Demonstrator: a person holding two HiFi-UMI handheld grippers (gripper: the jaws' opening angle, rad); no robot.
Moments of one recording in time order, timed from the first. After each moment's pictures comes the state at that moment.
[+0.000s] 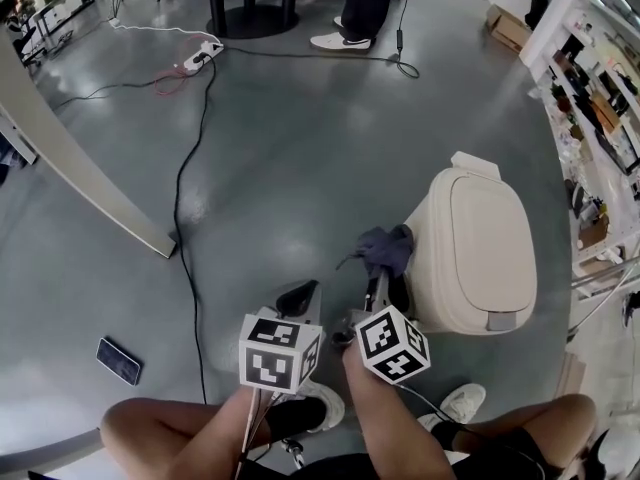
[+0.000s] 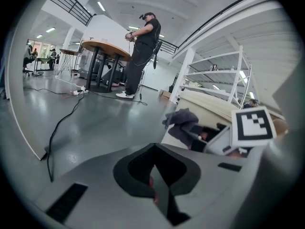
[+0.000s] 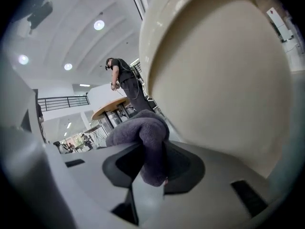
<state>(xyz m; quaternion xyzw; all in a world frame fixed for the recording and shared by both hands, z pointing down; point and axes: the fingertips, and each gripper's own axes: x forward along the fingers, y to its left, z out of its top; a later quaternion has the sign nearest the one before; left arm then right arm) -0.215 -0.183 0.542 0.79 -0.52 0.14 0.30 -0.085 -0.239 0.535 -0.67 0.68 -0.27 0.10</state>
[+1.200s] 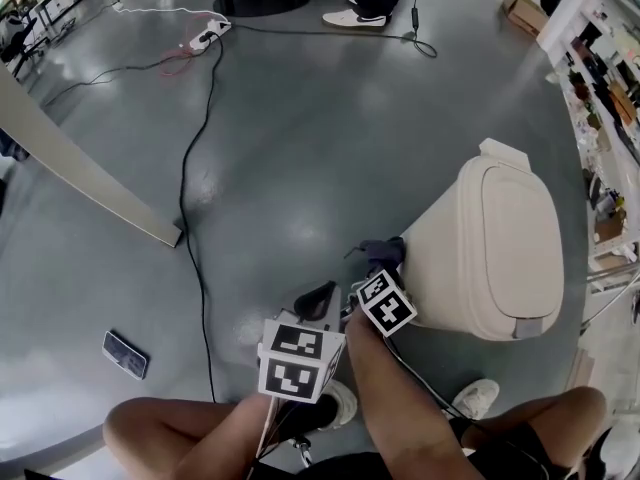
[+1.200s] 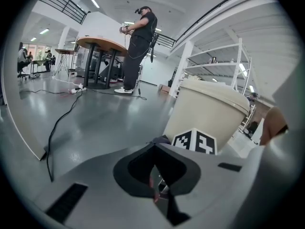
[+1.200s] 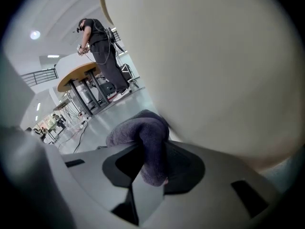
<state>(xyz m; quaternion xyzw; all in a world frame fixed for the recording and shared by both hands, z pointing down) -0.207 -0.183 0.571 0.79 -0.50 0.18 0.30 -0.073 -0.263 0.717 -0.73 0.56 -0.39 -0.08</state>
